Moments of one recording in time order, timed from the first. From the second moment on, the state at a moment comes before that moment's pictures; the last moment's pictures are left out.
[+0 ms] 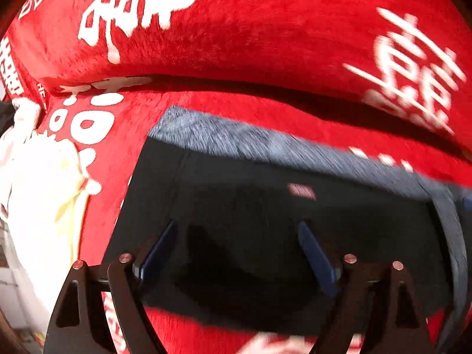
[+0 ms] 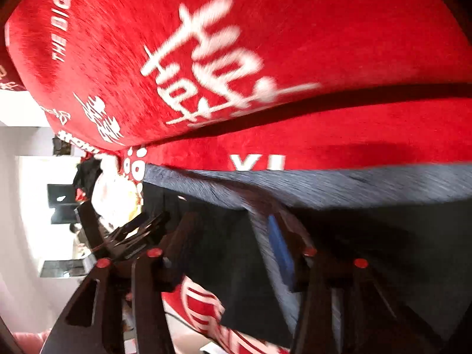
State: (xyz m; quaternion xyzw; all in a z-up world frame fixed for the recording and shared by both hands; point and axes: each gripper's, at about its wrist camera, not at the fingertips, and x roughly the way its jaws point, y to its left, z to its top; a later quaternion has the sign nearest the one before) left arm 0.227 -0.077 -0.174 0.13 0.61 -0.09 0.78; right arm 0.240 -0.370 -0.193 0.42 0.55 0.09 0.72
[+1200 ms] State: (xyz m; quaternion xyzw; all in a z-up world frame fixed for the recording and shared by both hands) left arm -0.042 -0.302 -0.177 0.17 0.64 -0.39 0.64; right arm -0.211 -0.371 -0.227 0.35 0.60 -0.21 0.68
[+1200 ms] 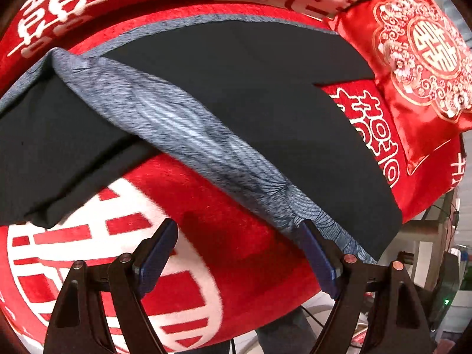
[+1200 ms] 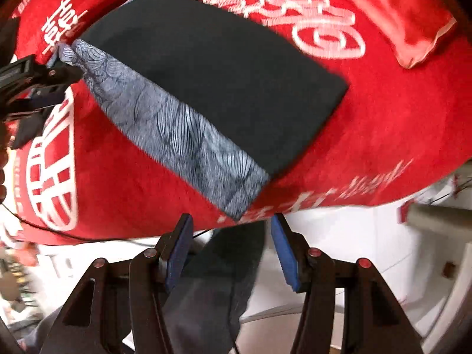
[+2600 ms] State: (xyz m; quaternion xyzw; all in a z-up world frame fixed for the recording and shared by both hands) left arm 0.088 -0.377 -0.172 0.18 0.58 -0.24 0.76; right arm 0.064 -0.692 -0.124 0.21 0.54 -0.16 0.80
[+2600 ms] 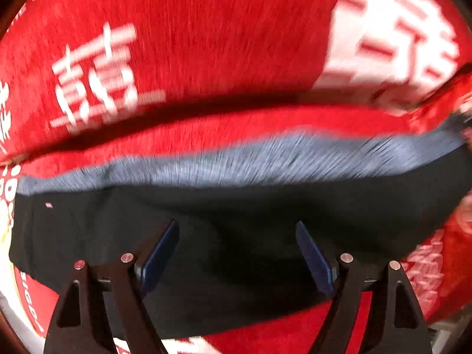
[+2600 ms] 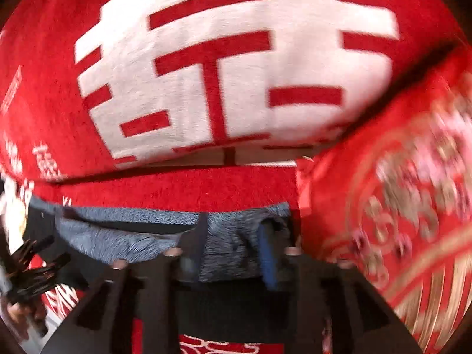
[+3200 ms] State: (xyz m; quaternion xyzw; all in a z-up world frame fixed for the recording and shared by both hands) left arm 0.109 -0.386 -0.212 0.17 0.60 -0.21 0.75; right arm -0.044 -0.661 -0.214 0.39 0.53 -0.27 0.70
